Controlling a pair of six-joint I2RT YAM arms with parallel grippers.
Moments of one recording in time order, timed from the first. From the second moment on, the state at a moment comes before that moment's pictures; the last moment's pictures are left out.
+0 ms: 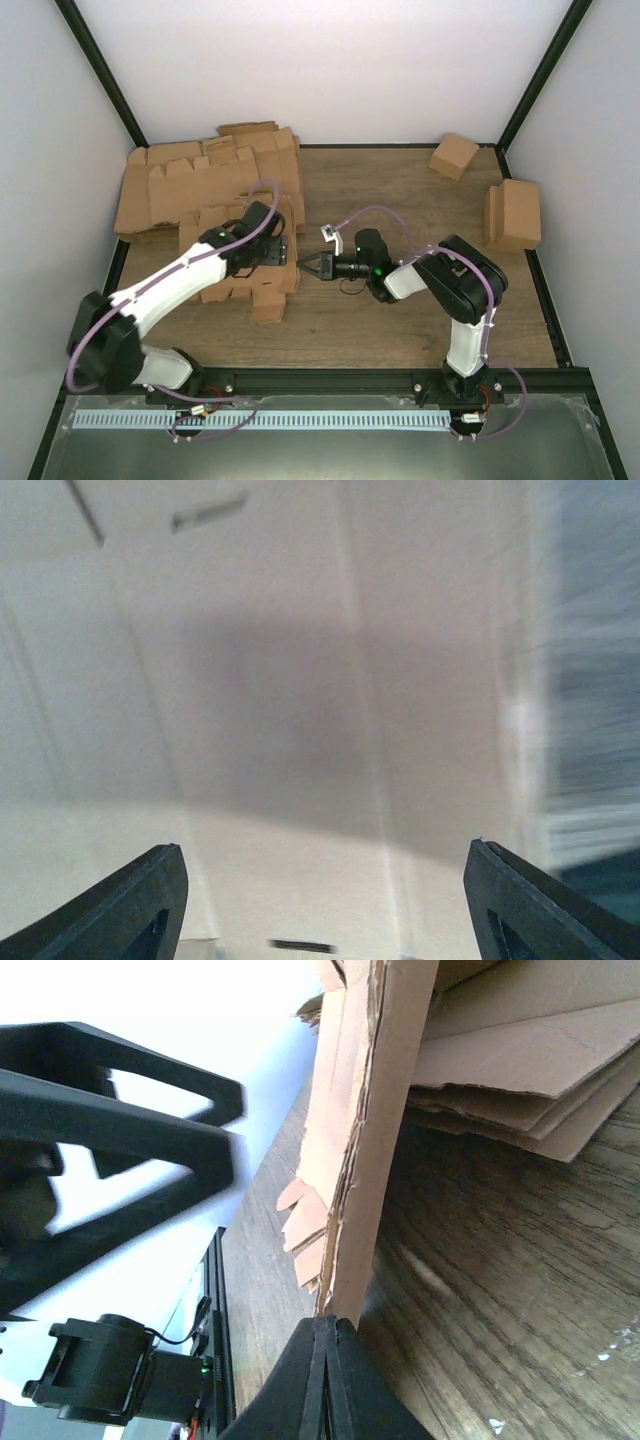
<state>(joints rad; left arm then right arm) -0.63 1.44 1.03 -0.69 -0.26 -0.49 0.67 1.89 0.67 0.97 -0.73 0.82</state>
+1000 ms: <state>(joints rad) -0.57 1.55 1.21 -0.55 -0.23 -0.56 0.68 1.79 0.67 0.83 -0.69 0.73</state>
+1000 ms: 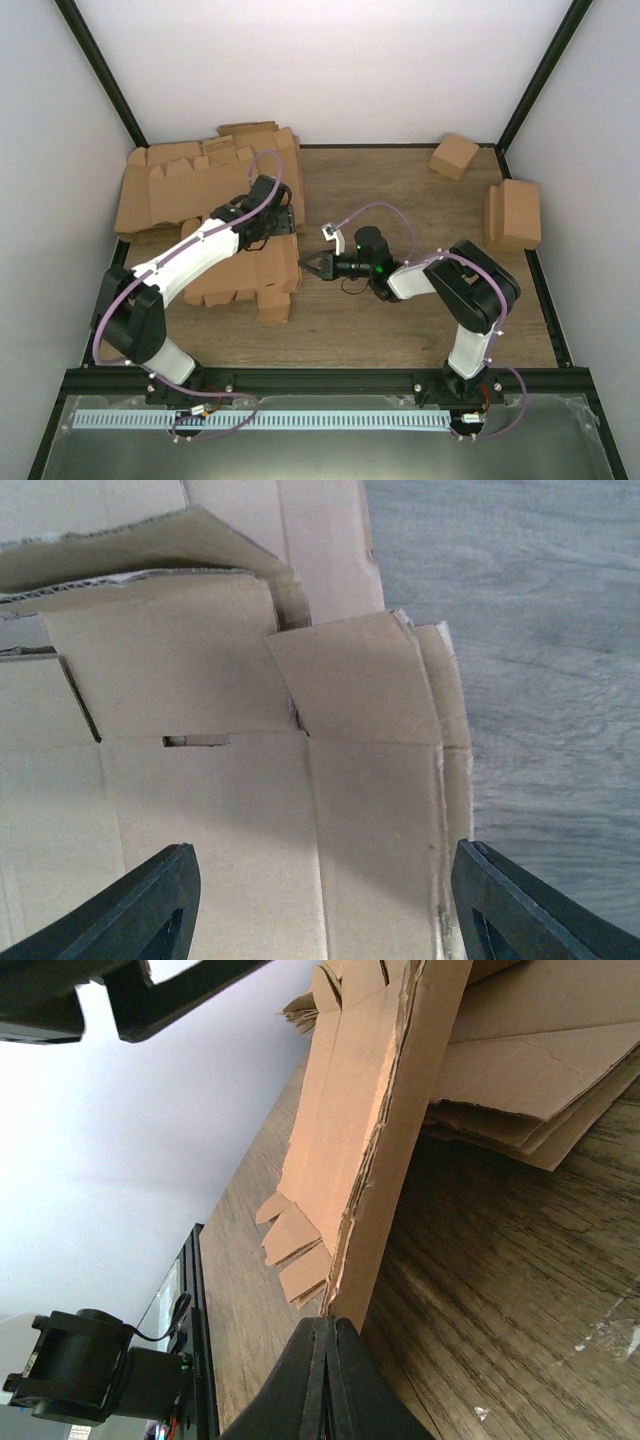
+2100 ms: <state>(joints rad) -0.57 1.70 1.30 -0.57 -0.27 -0.49 0.68 1.79 0.67 0.79 -0.68 0.72</state>
